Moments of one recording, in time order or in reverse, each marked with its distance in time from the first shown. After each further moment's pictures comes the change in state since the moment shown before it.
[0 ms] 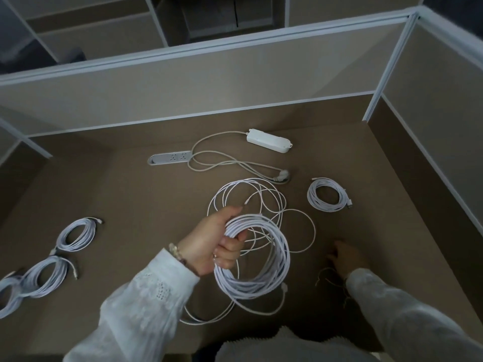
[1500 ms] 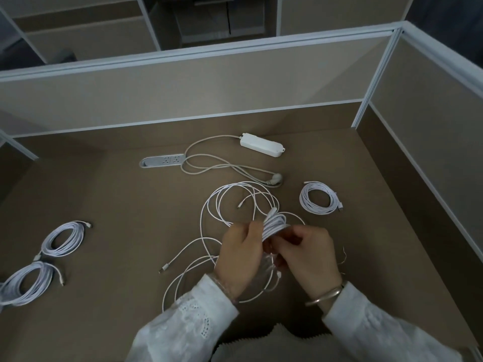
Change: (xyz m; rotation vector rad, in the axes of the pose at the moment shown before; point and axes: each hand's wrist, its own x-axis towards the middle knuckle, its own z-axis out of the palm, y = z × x) left_hand 0.008 -0.034 0.056 0.401 0.538 0.620; right_hand -0.169 -0.145 -0.110 0.942 0.143 -0.261
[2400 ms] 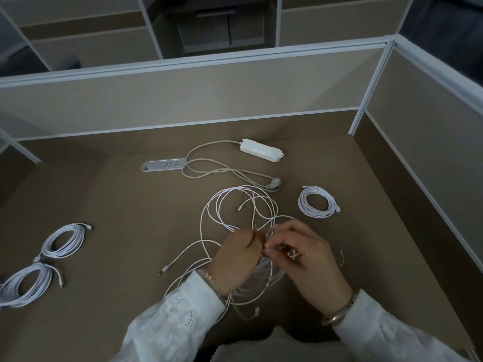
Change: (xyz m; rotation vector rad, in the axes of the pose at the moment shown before) left_hand 0.001 -0.009 -0.016 0.358 -0.305 0.234; right_hand -0.003 0.022 -0.010 -0.194 -0.058 -0.694
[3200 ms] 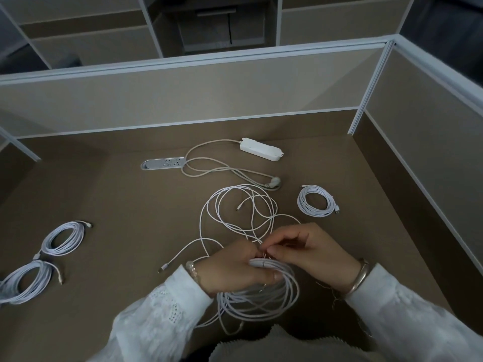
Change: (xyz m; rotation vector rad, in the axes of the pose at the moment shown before) left_hand -0.009 -0.006 -0.012 -0.153 -0.447 0.041; right_hand 0.015 0.014 -0.017 0.483 -0.377 0.284
